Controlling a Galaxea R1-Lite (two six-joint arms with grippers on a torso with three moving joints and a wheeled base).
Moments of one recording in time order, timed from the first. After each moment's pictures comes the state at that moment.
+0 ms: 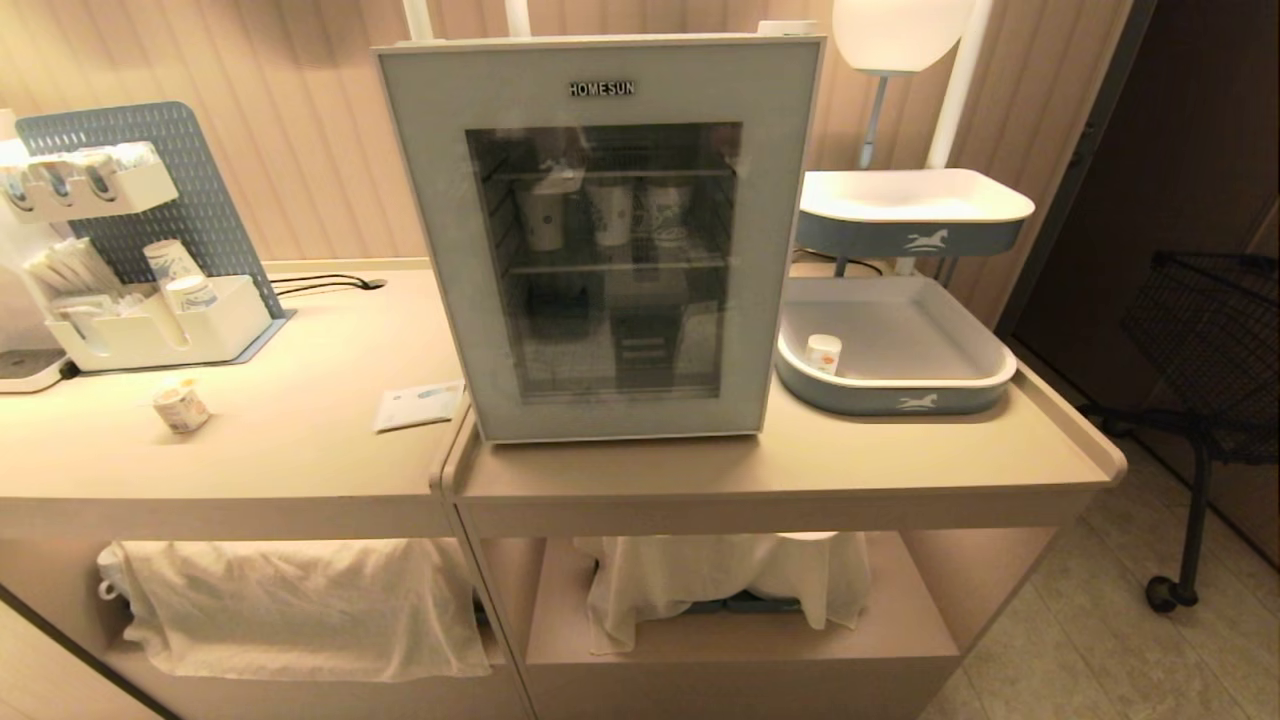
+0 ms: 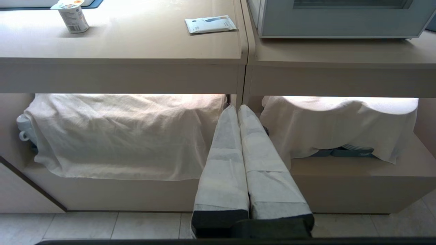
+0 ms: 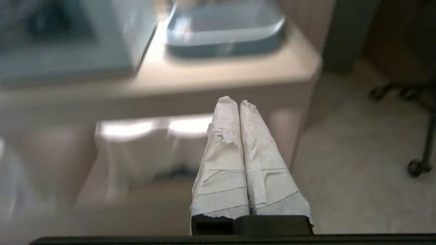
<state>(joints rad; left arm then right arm) 0.00 0.00 0.00 0.00 0.00 -0.02 0.01 0.01 -0.01 -0.03 -0.03 0.01</state>
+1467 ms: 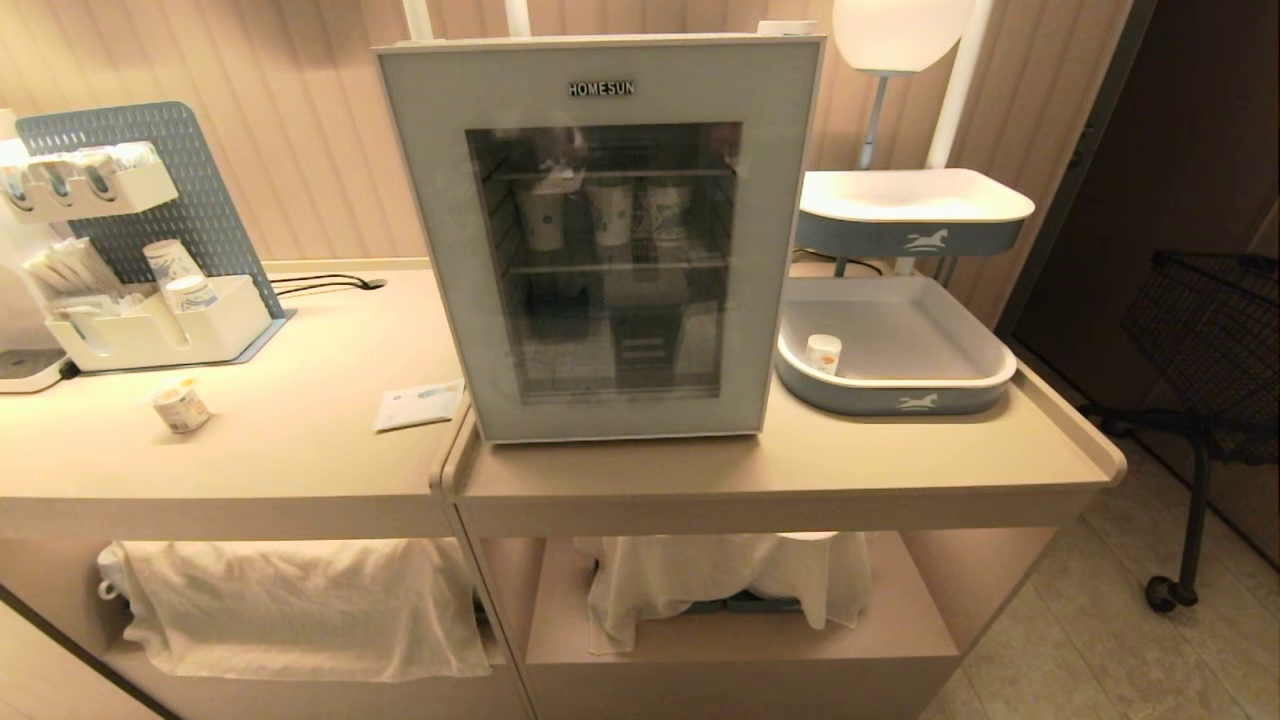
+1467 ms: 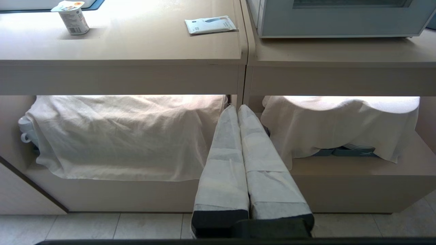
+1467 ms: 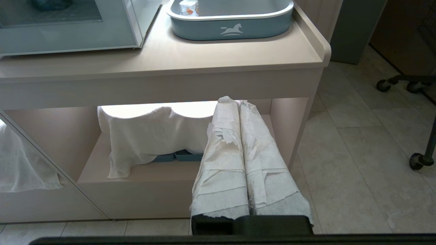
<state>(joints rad) 0.00 0.00 0.00 0.00 0.00 -0.01 0.01 0.00 -0.01 0.01 -0.01 0.00</state>
